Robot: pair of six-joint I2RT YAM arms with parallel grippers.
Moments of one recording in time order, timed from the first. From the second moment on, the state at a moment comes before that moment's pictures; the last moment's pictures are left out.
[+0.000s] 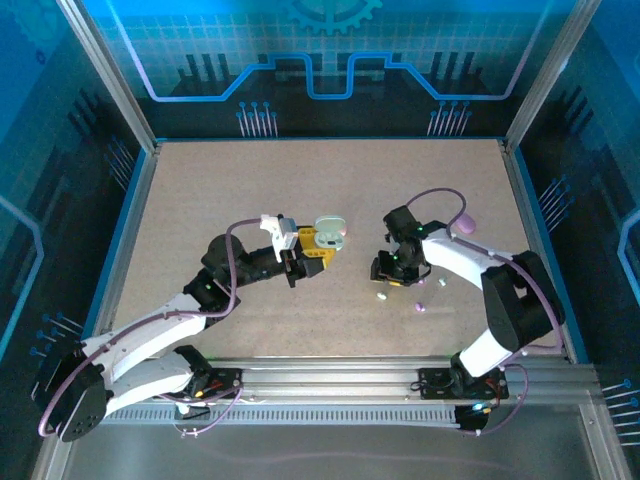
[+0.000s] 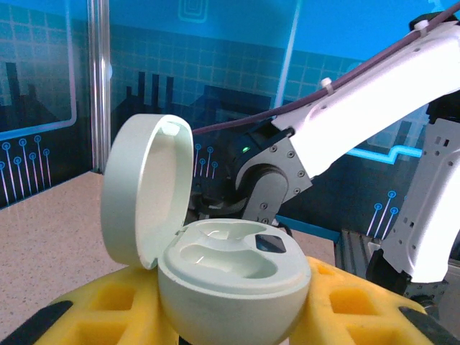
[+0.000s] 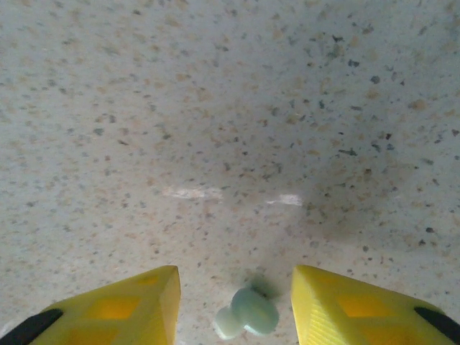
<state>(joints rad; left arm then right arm) -0.67 1.02 0.57 0.57 0.52 -0.20 0.43 1.60 0.93 -0.71 -0.22 0.57</state>
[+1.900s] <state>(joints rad) -0.67 1.02 0.57 0.56 0.51 -0.20 0.55 1.57 0.84 -0.67 -0.20 0.79</state>
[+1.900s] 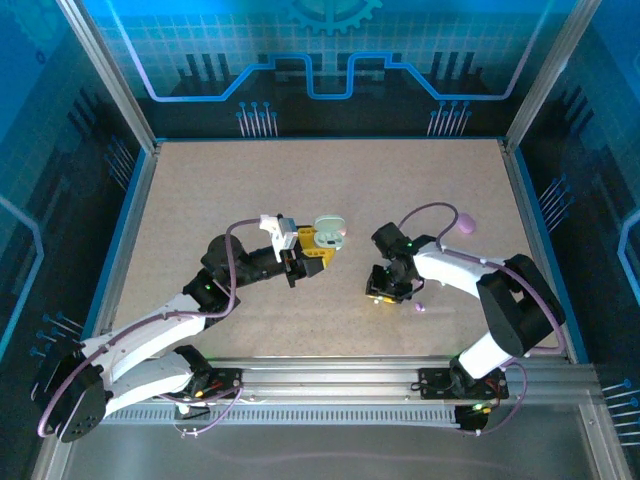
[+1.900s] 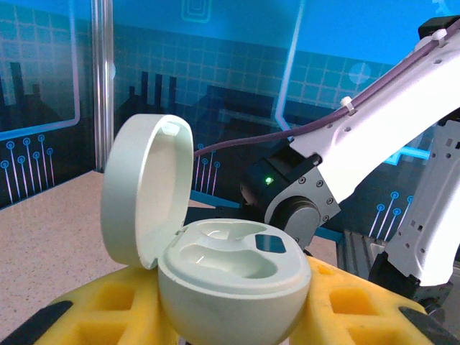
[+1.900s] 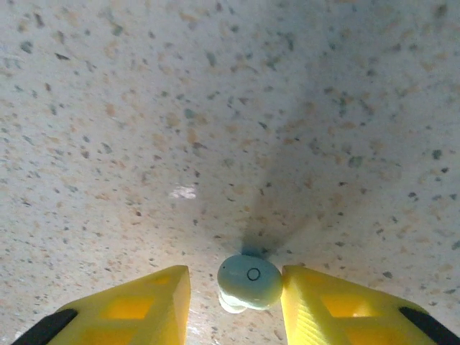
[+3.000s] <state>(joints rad) -0.67 1.02 0.57 0.55 0.51 -0.20 0.59 1.71 1.00 -0.81 -0.10 0.65</state>
